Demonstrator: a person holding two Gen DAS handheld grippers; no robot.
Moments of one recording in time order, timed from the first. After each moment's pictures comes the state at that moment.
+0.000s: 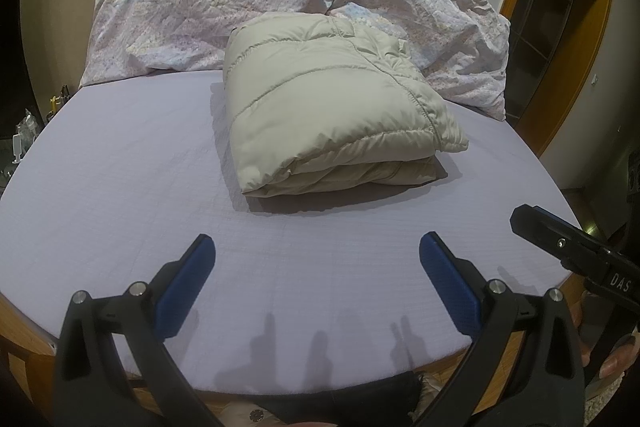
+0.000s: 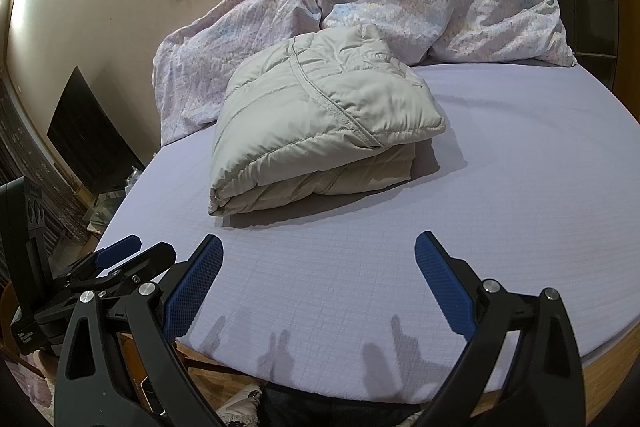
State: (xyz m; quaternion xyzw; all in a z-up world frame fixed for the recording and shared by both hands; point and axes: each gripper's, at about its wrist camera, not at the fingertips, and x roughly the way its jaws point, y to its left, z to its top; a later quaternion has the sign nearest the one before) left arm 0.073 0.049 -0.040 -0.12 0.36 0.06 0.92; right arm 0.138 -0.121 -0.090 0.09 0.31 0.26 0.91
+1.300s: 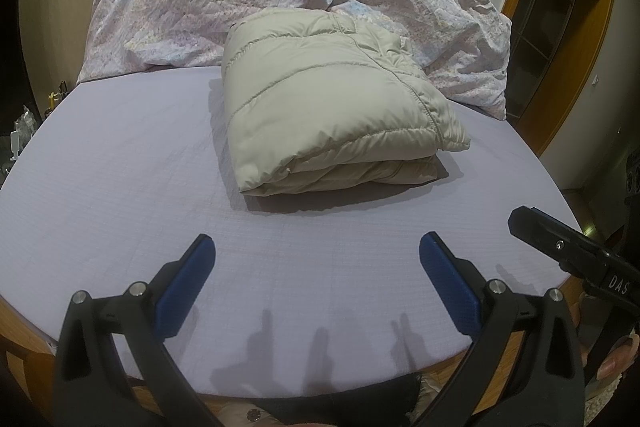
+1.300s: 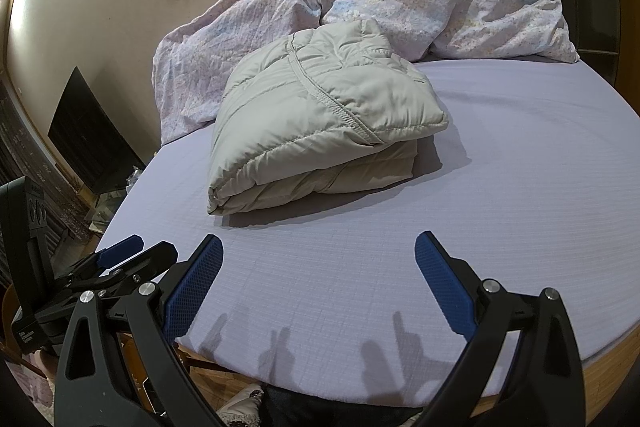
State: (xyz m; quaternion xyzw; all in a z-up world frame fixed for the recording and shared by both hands) left arm 0.078 0.049 -0.044 -0.12 0.36 0.06 0.92; right arm 0.142 -0.121 -0.092 0.09 0.31 0.26 0.91
